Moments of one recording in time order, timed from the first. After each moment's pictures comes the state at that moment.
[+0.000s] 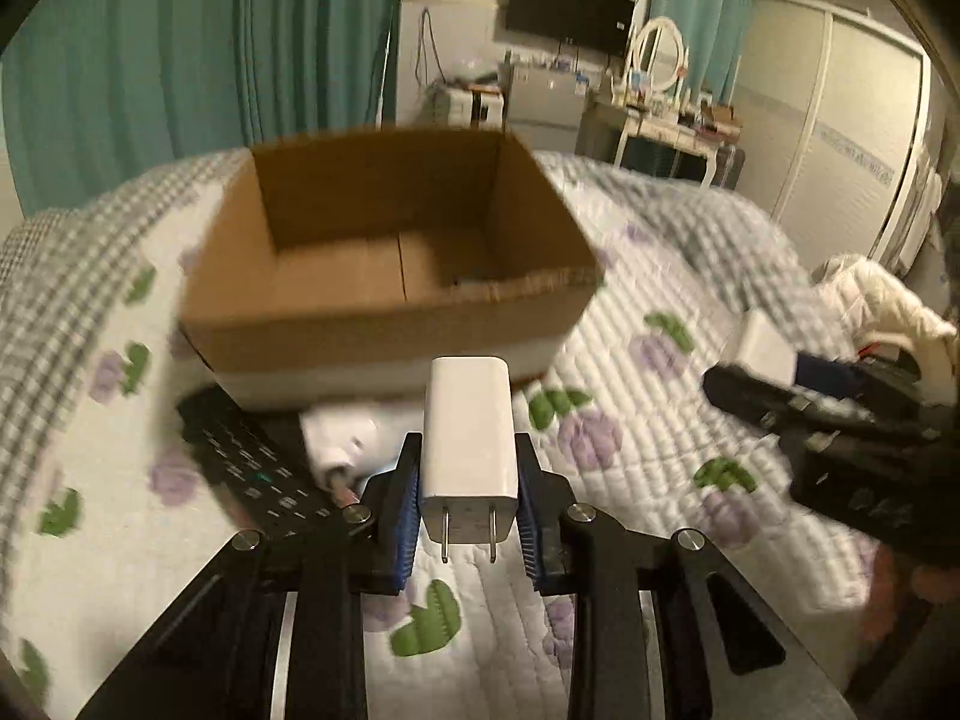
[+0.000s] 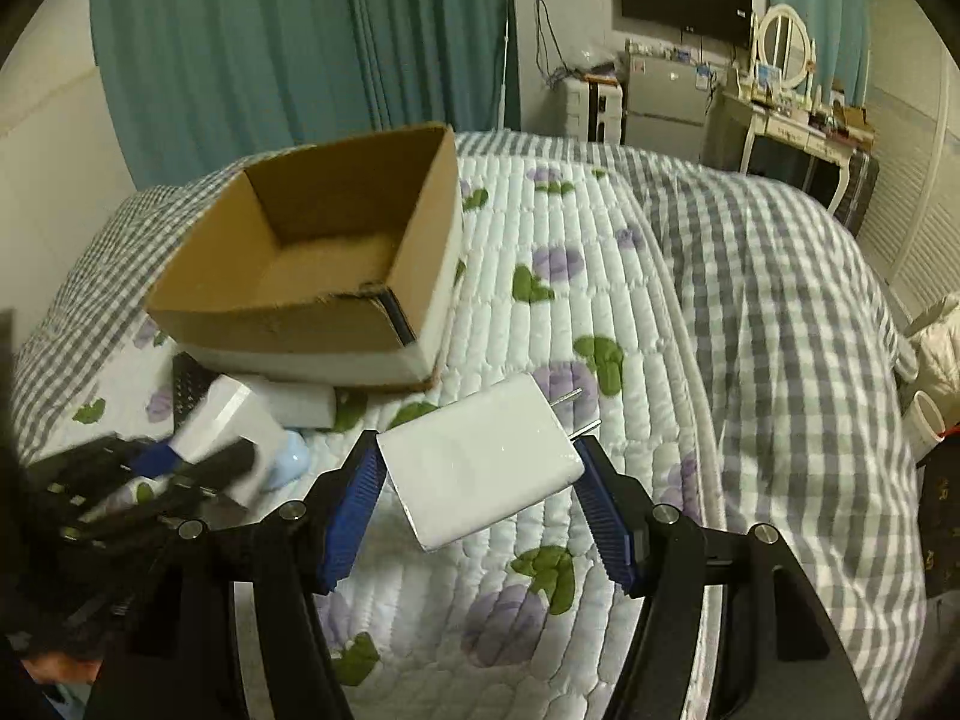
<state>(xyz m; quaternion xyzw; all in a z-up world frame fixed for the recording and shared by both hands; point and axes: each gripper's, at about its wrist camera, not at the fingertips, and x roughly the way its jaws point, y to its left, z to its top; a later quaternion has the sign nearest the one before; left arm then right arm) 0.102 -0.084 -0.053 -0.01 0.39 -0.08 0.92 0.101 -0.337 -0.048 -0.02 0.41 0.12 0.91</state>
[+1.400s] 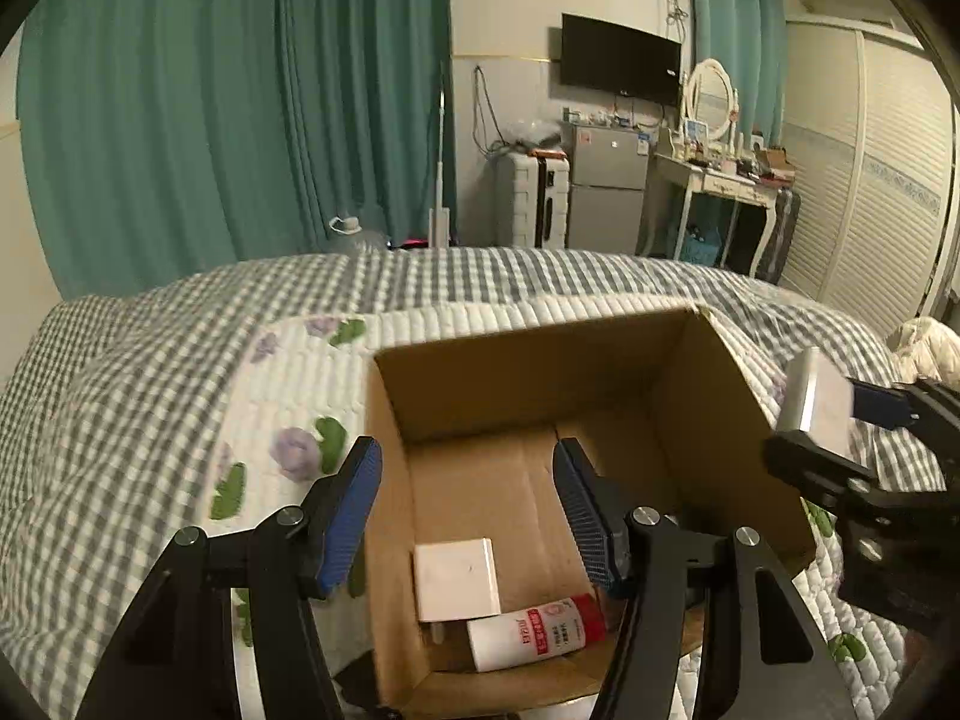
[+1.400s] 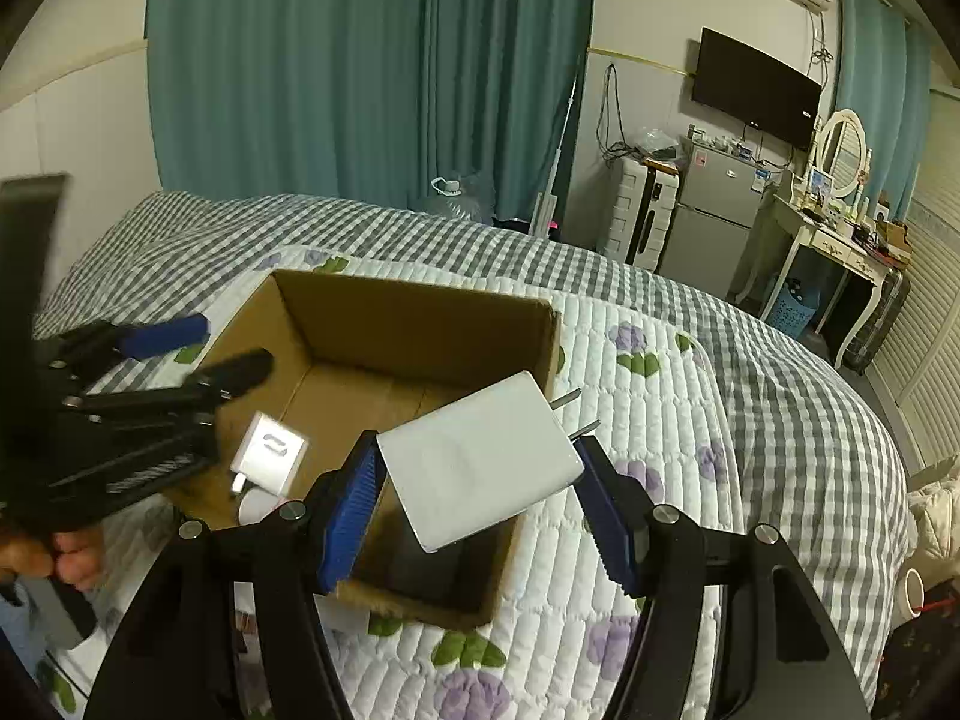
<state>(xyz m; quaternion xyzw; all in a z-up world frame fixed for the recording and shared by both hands) 0.241 -0.004 -0.008 0.02 0.33 -0.01 0.94 0.209 -0.245 0.002 -0.09 0.34 0.17 0.92</state>
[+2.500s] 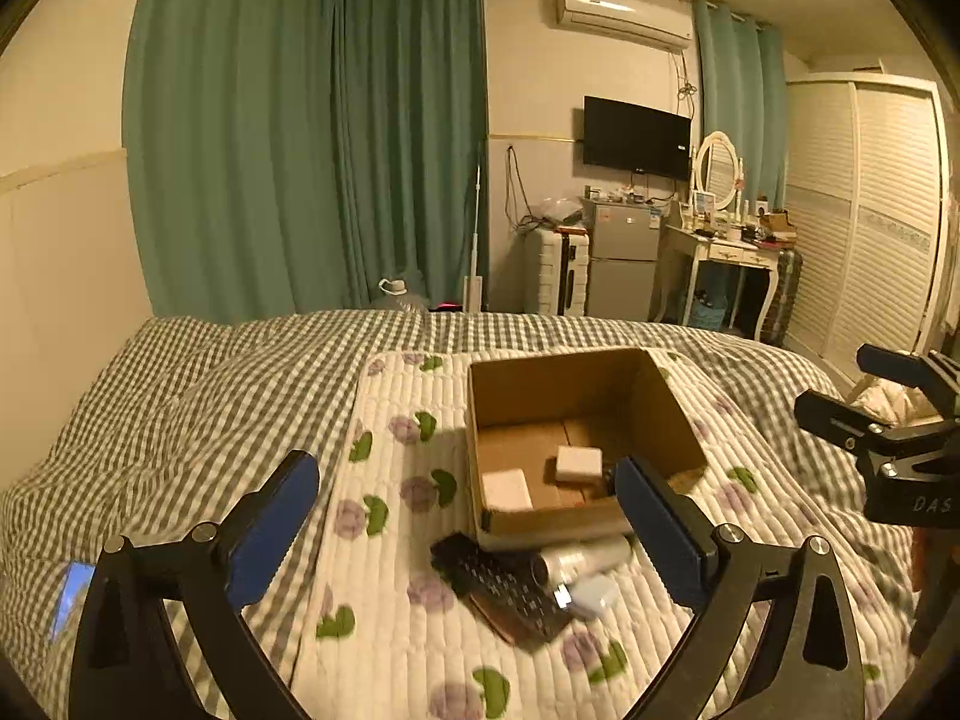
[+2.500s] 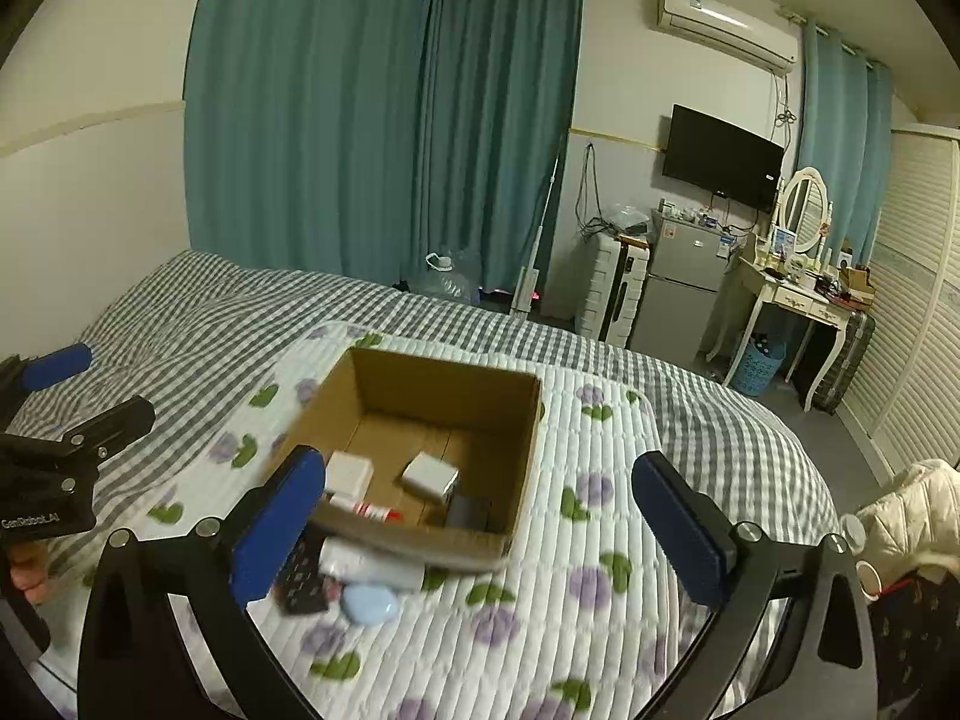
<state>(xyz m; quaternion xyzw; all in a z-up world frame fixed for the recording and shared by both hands) 0.045 0.030 0.070 0.00 0.25 0.02 0.97 0.063 -0.259 0.091 -0.09 0.25 0.15 0.95</state>
